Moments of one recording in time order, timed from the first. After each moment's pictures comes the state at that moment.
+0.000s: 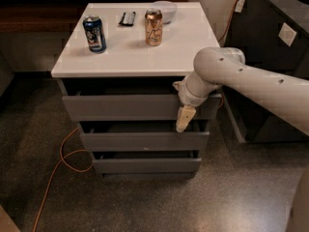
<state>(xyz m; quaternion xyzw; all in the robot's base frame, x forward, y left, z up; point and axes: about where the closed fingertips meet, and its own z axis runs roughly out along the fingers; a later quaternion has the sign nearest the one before) 0.660 -0.102 0.698 -0.70 0.67 0.00 0.23</state>
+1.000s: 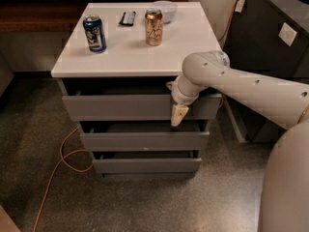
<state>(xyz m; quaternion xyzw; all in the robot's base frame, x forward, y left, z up) 0.703 -0.093 0.671 -0.73 0.64 -0.04 0.23</state>
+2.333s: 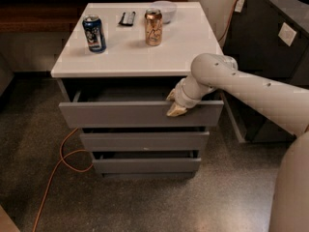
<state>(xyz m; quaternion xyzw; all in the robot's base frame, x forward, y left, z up) 0.689 -0.085 0.672 -0.71 0.65 0.02 0.26</state>
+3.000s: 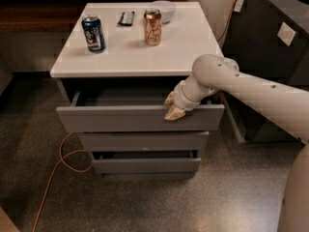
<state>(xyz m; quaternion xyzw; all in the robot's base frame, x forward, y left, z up) 0.669 -0.073 0.673 -0.71 0.65 0.05 0.27</state>
